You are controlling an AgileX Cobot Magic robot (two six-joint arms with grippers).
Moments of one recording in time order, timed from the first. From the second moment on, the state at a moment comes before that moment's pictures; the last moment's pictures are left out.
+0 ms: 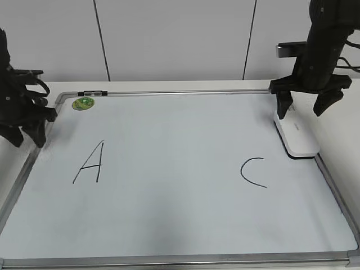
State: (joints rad) left arm -0.03 2.12 -1.55 0.01 0.99 -0.05; right arm 0.09 2.24 -1.93 -0.06 1.22 0.06
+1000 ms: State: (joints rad) left arm -0.04 1.75 -1.55 0.04 1.14 -0.08; right arm 0.09 1.82 -1.63 -0.01 1.23 0.10
